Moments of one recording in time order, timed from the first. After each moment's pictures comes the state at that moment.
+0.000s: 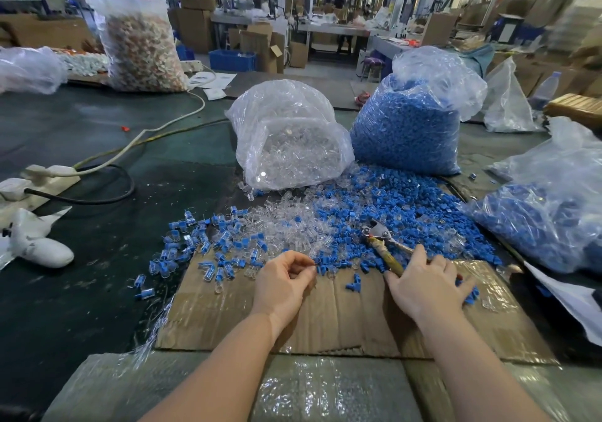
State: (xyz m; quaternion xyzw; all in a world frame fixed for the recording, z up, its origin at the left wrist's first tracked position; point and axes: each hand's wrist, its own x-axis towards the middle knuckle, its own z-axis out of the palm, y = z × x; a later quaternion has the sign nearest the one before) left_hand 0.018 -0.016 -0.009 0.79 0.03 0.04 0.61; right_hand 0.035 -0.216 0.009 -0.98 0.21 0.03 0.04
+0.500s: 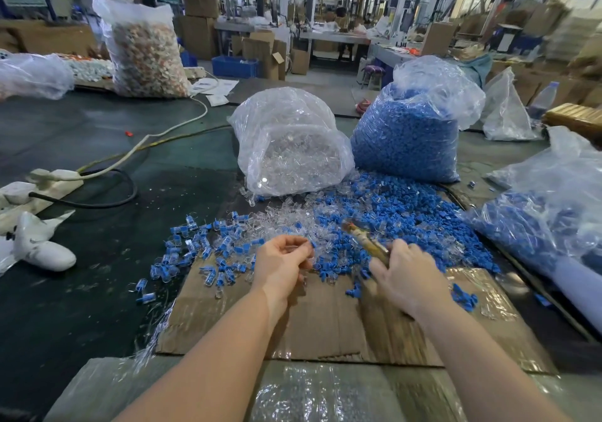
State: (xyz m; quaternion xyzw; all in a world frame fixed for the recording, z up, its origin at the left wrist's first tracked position) left_hand 0.037 -0.014 0.017 0.64 0.12 0.00 0.76; right_hand 0.032 -0.194 0.046 -0.99 0.05 0.00 0.11
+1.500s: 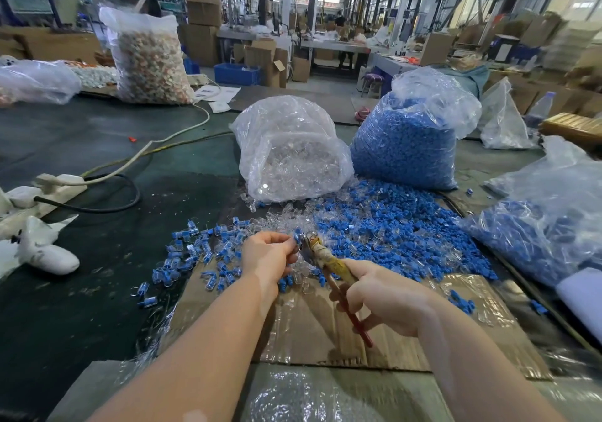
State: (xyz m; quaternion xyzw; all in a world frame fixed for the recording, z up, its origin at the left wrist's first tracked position) left_hand 0.048 -0.001 0.037 0.66 0.21 0.03 0.72; right_hand 0.011 -0.165 0.076 -0.83 -0.02 0.31 0.46
